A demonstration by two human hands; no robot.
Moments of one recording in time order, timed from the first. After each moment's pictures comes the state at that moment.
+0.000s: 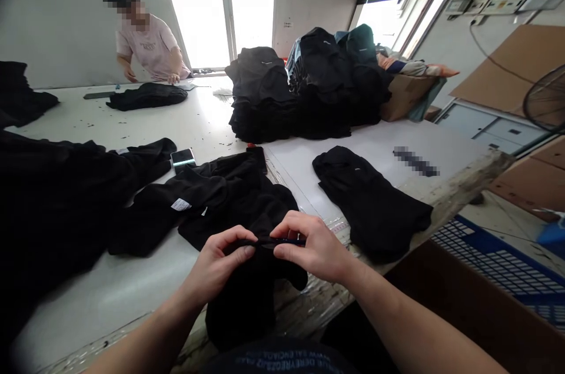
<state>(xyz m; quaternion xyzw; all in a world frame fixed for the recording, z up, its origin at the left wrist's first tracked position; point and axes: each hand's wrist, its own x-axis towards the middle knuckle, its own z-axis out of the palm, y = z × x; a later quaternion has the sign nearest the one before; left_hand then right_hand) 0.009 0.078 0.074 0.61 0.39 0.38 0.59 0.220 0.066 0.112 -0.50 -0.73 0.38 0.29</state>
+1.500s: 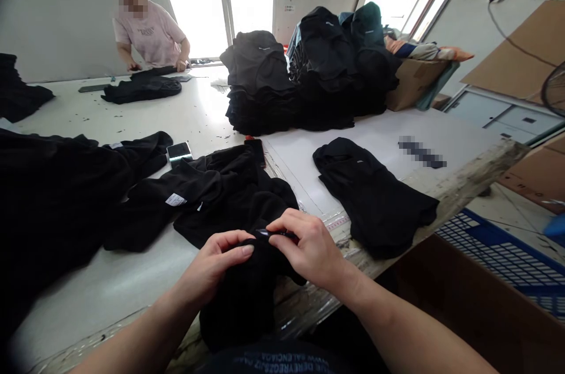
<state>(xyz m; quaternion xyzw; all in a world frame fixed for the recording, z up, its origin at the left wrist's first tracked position) 0.019 0.076 0.067 0.39 0.37 0.32 0.78 0.220 0.065 0.099 -0.49 -0.77 0.24 0.34</state>
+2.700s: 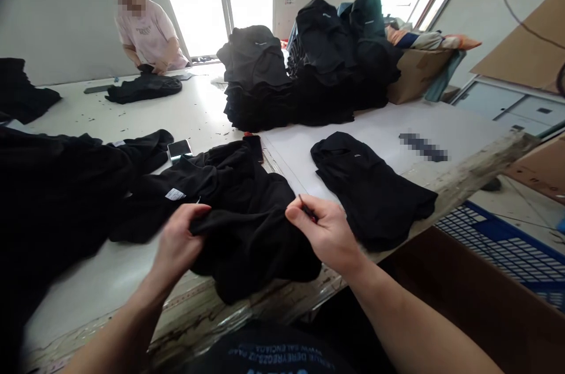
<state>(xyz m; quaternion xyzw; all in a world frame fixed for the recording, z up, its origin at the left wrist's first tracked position) -0.021 0.090 0.054 0.69 0.58 0.38 0.20 0.244 0.057 0.107 -0.52 -0.61 0.39 0.46</state>
